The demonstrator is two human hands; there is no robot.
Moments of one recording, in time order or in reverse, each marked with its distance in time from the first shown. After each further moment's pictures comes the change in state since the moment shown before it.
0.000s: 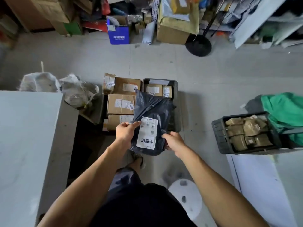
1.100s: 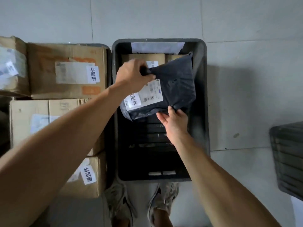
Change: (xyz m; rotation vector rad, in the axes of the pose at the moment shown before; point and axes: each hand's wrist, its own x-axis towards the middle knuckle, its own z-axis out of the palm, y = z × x) left_hand 0.620 -0.005 0.332 1.119 -0.157 0.633; right_hand 0.645 -0.002 0.036 0.922 0.104 0.174
